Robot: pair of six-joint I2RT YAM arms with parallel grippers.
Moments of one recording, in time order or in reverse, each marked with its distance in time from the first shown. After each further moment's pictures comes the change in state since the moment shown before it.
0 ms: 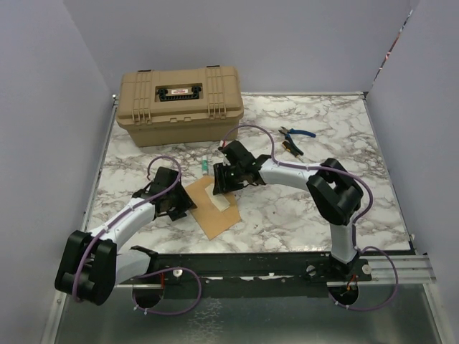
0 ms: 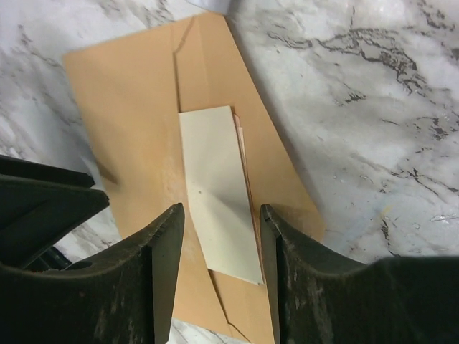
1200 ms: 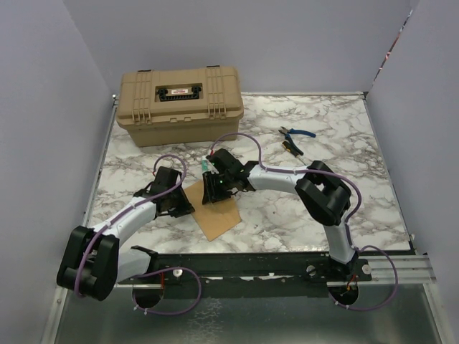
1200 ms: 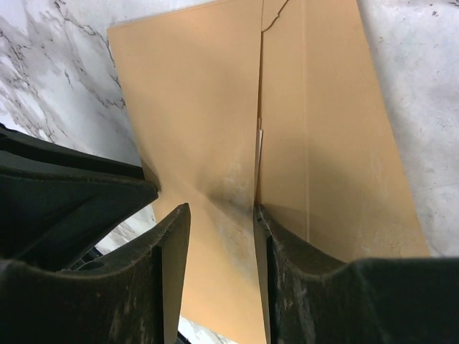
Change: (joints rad) left arm 0.003 0.049 0.002 0.062 0.066 0.154; right arm 0.091 0.089 0.064 0.000 -0.037 0.091
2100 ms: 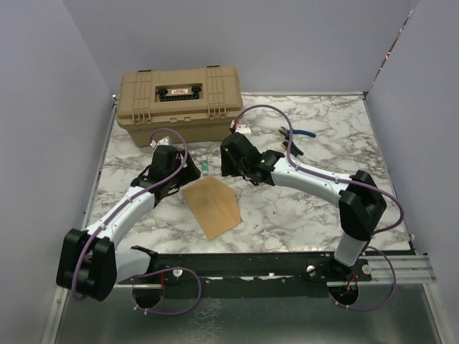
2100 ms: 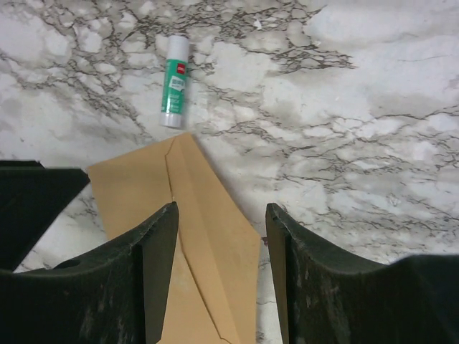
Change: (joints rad) left arm 0.000 -0.041 0.173 0.098 -0.171 0.099; right arm -0.017 -0.290 0.001 -0.137 0.582 -0.040
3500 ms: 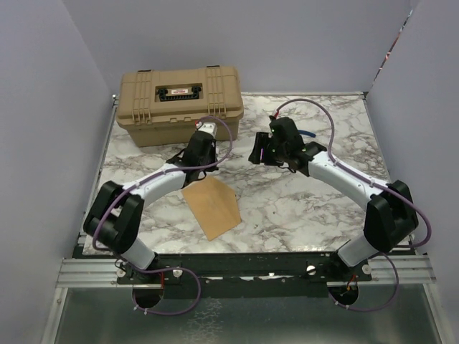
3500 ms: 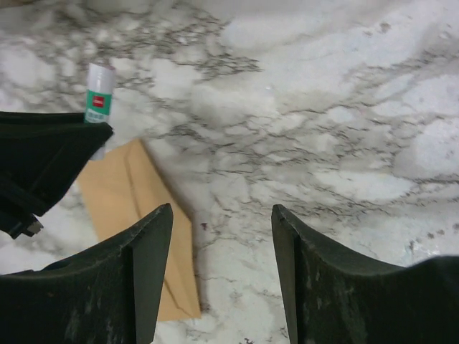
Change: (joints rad) left arm -0.214 0.478 0.279 0.217 -0.166 0.307; right arm -0.285 -0.192 -0.200 0.006 -0.241 -0.037
